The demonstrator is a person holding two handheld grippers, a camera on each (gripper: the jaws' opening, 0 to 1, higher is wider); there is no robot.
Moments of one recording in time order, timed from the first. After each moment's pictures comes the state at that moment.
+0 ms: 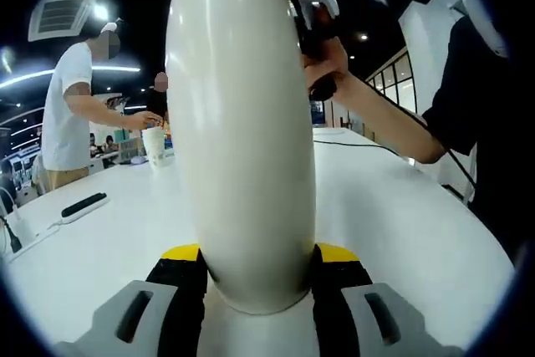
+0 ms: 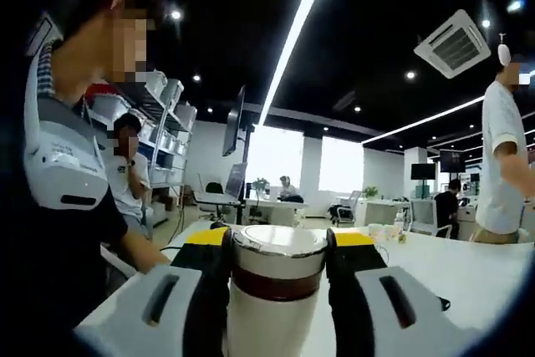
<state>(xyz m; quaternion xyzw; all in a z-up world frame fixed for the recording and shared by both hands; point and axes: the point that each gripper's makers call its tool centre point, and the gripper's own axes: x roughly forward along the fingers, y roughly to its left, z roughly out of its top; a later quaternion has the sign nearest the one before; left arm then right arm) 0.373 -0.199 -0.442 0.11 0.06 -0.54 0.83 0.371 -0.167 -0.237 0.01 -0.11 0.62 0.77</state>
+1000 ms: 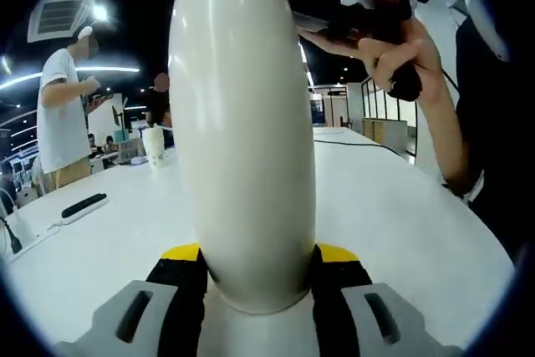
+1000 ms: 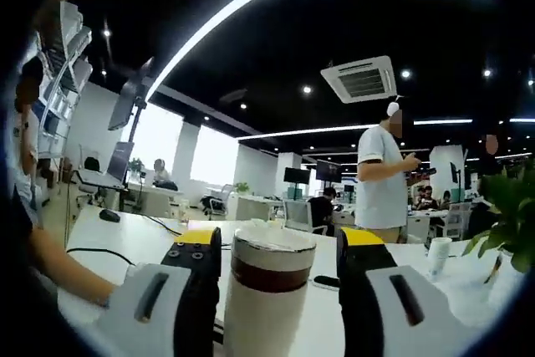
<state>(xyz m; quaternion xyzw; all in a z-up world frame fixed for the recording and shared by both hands) 0.374 -0.200 -0.442 0.11 0.06 -0.54 0.83 0.369 -0.190 -0.232 -0.04 -0.13 0.31 0.94</state>
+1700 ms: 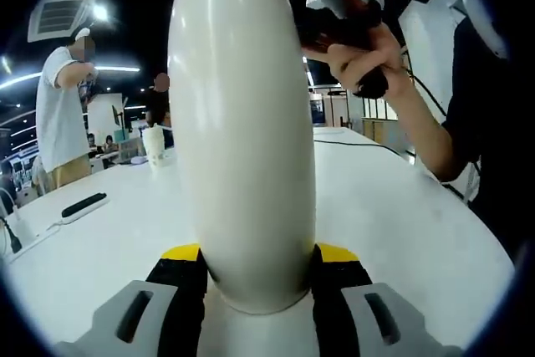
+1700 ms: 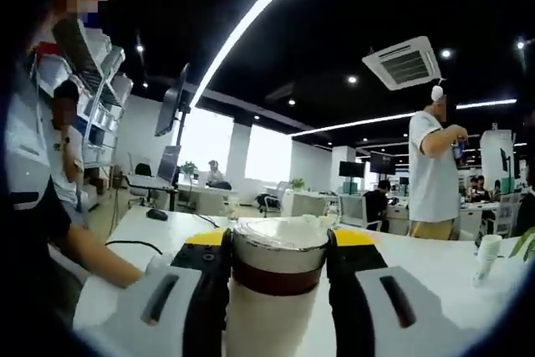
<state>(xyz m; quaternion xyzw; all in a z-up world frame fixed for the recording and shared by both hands) 0.372 -0.200 -0.443 0.11 0.06 -0.54 0.83 0.372 -0.175 -0.241 -0.02 -0.11 0.50 0.86</state>
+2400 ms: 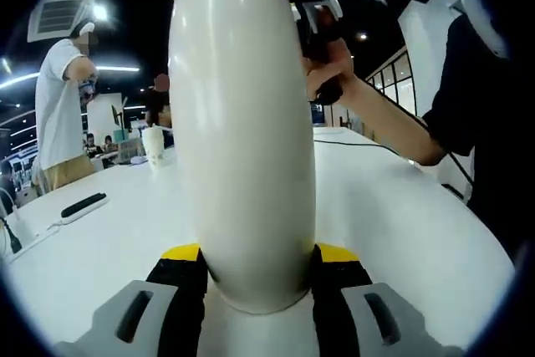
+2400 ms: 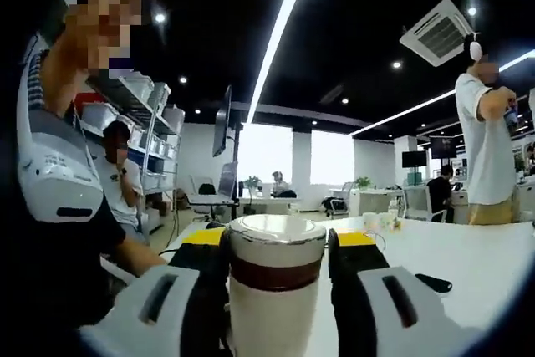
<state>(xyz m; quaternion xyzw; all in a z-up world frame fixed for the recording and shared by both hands) 0.373 -0.200 -0.443 0.11 0.06 -0.55 0.83 0.377 -0.172 -0.245 0.03 -0.09 0.59 0.80</state>
